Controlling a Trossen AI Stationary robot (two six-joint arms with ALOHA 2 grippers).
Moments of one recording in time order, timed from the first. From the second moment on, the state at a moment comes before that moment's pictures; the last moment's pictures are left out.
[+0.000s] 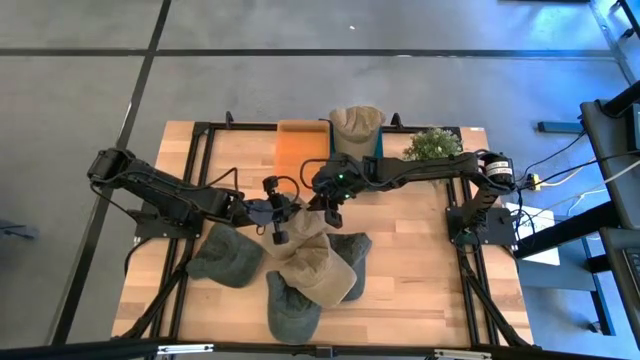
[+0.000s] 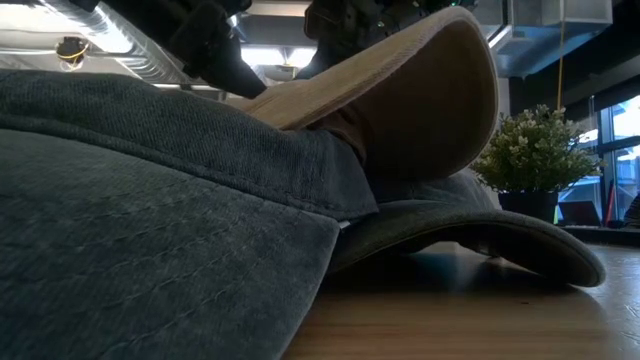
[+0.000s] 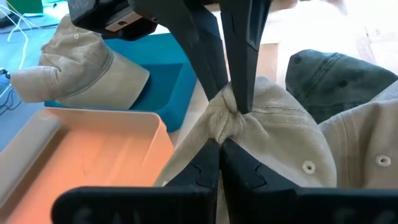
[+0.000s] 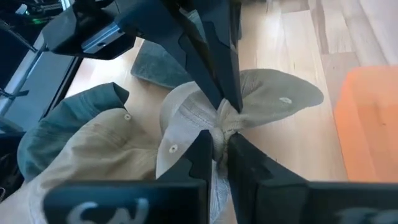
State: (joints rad) left arm -0.21 1.29 0.75 -0.05 -0.54 -0.06; right arm -0.10 1.78 1.32 -0.20 -0.31 0.05
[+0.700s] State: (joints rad) left arm -0.22 1.21 0.75 -0.07 -0.56 -0.06; right arm -0.09 1.67 1.44 -0.48 -0.15 -0.16
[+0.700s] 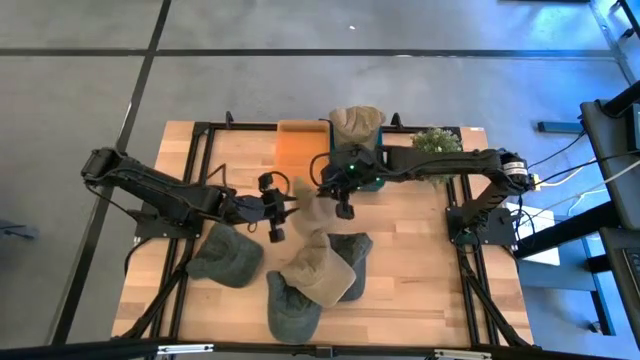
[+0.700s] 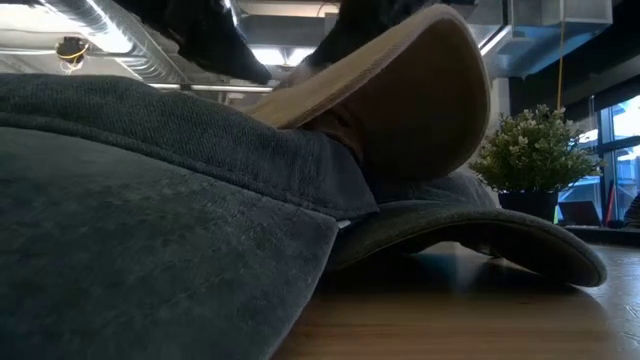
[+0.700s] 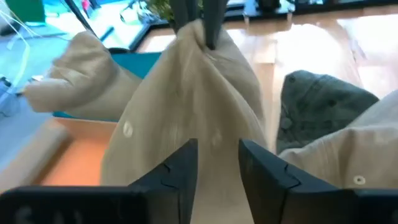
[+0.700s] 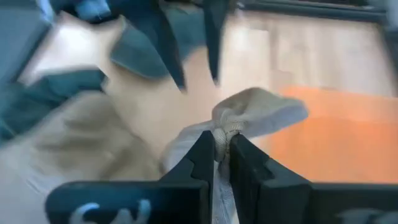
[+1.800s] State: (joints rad) left arm -0.22 1.08 0.74 -0.32 -0.71 -0.23; right arm -0.28 1.66 1.73 -1.06 0.37 -0.70
